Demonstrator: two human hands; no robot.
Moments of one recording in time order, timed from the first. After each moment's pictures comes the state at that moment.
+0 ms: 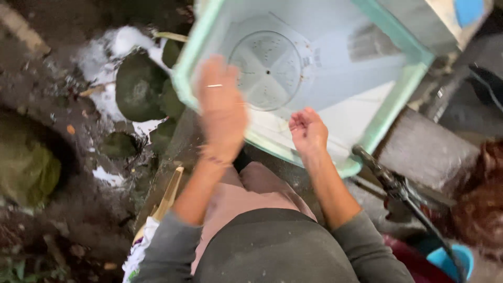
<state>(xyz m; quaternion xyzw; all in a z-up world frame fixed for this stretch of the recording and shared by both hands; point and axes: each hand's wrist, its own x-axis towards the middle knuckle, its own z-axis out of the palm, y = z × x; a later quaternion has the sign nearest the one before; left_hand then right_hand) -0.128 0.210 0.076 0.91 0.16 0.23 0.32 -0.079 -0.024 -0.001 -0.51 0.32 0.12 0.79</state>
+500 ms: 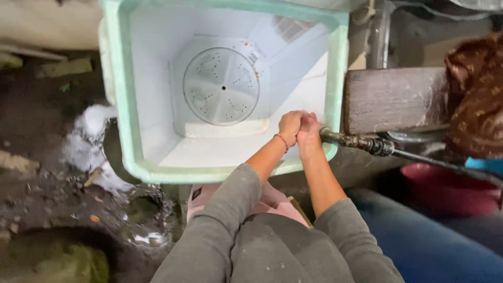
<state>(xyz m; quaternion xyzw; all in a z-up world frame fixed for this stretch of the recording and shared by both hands) -0.059 -0.095 -0.139 0.56 0.19 -0.30 0.75 -0.089 -0.212 -0.209 -0.20 0.50 -0.17 0.82</state>
